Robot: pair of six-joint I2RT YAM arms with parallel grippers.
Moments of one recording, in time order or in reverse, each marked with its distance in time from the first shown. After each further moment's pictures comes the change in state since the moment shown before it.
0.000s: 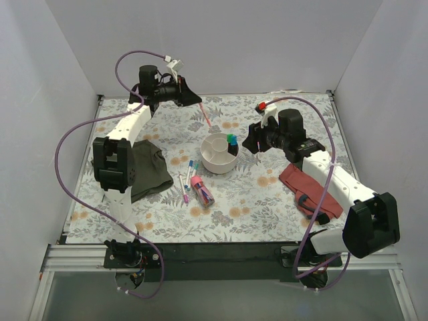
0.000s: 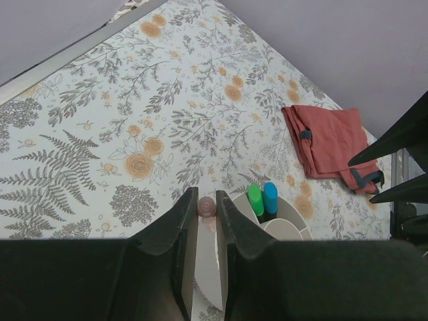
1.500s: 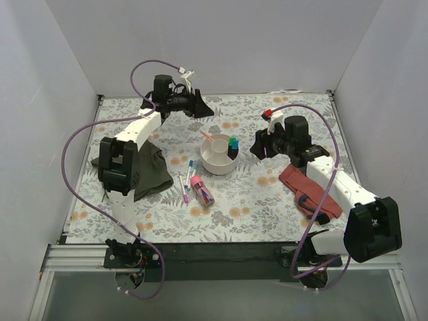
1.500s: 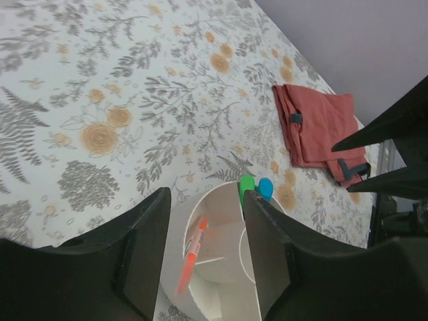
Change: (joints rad) left arm -0.092 0.006 -0.098 -0.013 -0.034 -0.040; right arm -0.061 -0.039 -0.099 0.003 0.000 -0.045
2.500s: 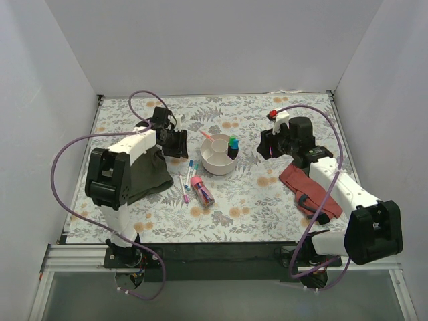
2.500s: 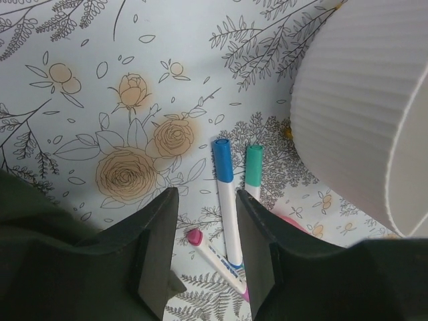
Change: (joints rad) left arm -0.002 -0.254 -0.418 -0.461 -0.637 0.072; right arm -0.035 -0.022 -0.014 -0.028 0.072 -0.027
